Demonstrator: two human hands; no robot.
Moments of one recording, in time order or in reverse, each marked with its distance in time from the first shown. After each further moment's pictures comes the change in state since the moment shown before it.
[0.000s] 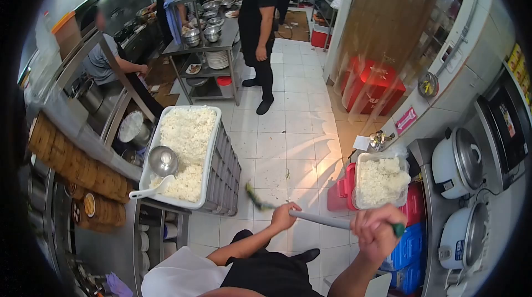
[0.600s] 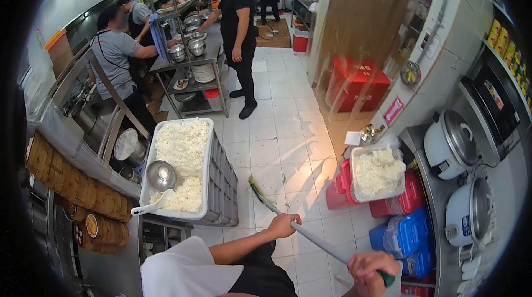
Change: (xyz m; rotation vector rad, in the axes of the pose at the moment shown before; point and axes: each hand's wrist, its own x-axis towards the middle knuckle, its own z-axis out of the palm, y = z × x) left_hand -0.030 0.010 -0.038 0.247 -0.398 0.189; right_hand -0.119 -0.045 0.018 -0.110 0.028 -0.064
